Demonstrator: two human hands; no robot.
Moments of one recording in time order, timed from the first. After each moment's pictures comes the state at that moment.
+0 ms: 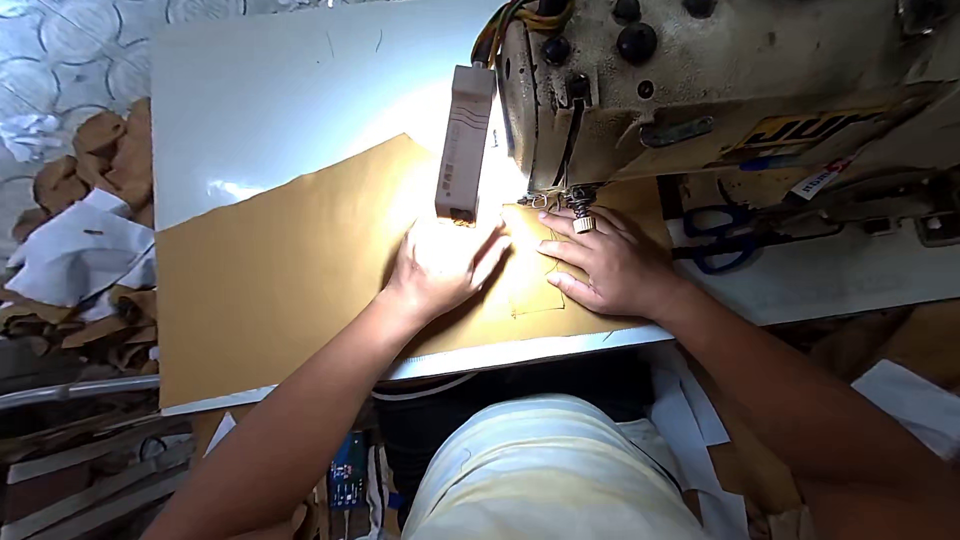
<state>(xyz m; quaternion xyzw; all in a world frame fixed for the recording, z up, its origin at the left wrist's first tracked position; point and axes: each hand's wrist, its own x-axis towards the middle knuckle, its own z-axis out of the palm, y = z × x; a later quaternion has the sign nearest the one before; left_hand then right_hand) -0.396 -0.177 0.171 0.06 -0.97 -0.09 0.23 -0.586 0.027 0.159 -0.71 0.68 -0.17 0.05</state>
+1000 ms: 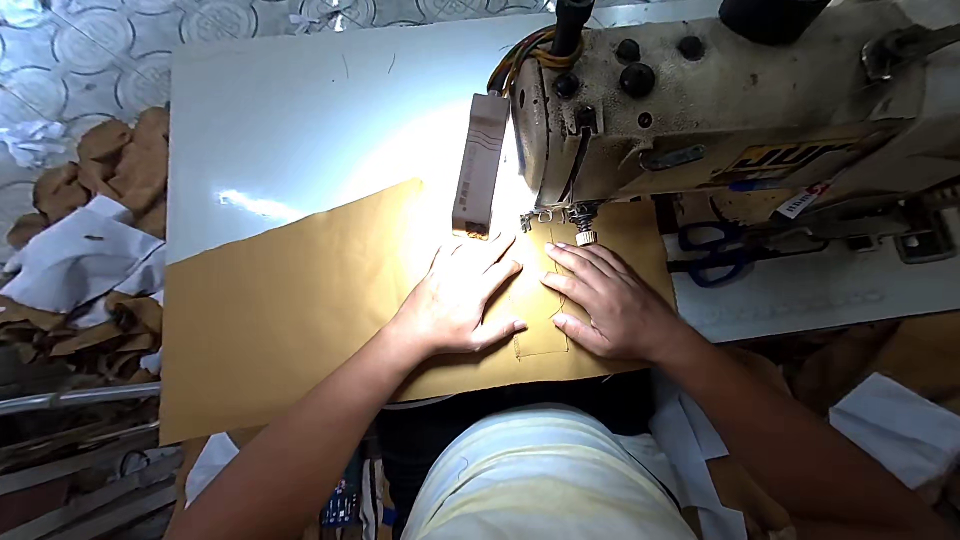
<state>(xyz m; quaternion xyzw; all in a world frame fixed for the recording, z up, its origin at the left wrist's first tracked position) -0.374 -0.169 0.159 -0.02 -0.99 -0.16 0.06 -0.556 0.051 0.158 -0.69 0.69 -0.19 0.06</state>
